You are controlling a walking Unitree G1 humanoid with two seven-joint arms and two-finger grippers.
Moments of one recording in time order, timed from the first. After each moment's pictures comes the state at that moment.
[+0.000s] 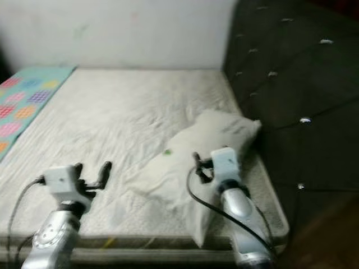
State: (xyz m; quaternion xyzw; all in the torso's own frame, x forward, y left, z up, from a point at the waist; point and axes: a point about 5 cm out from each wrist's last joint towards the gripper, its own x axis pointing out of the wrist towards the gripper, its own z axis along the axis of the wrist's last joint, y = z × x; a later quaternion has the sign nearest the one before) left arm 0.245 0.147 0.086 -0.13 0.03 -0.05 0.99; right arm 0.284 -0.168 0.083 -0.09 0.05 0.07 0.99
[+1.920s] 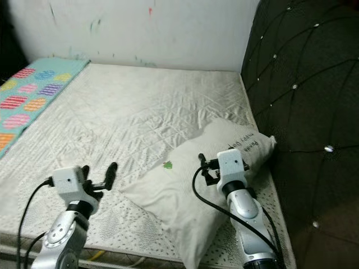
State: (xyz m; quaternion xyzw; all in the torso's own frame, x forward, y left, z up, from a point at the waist) left arm 0.245 0.152 0.082 -0.13 0.05 -0.02 0.99; right arm 0.289 -0.162 0.090 -0.08 0.04 0.08 0.99
